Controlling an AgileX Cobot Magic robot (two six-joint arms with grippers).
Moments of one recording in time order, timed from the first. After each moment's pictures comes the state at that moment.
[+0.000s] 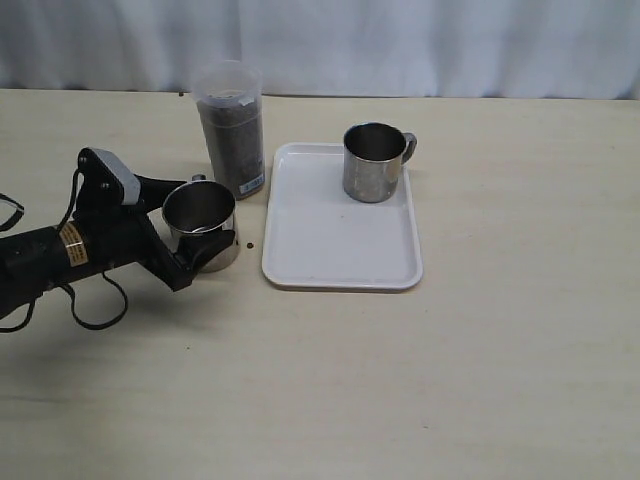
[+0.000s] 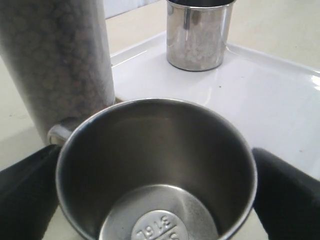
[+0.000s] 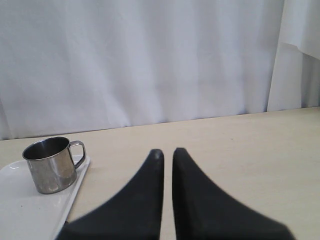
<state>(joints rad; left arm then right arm) 0.05 2.14 -0.66 0.80 -1.12 -0.10 -0.08 0.00 0.00 -0.06 0.14 0.12</state>
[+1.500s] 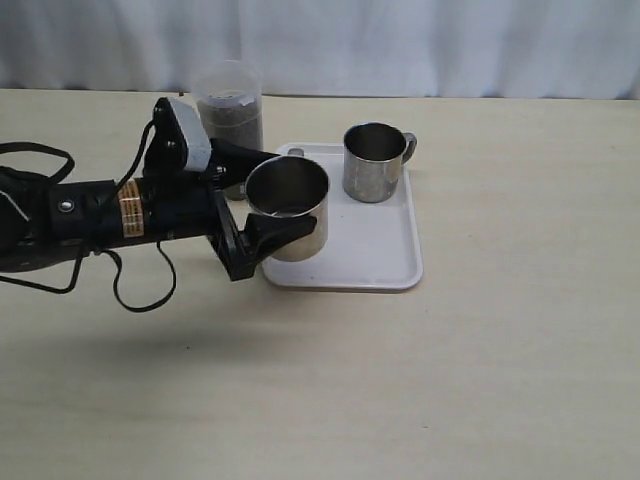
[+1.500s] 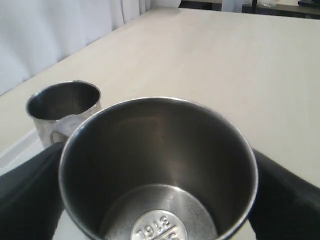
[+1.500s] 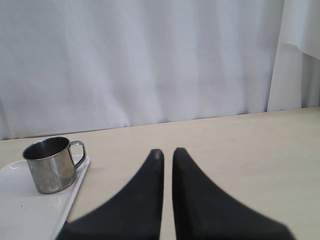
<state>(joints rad) -0.18 1.93 -0.75 0.98 -1.02 -0.36 -0.08 0.00 0.00 -0.06 0.14 0.12</state>
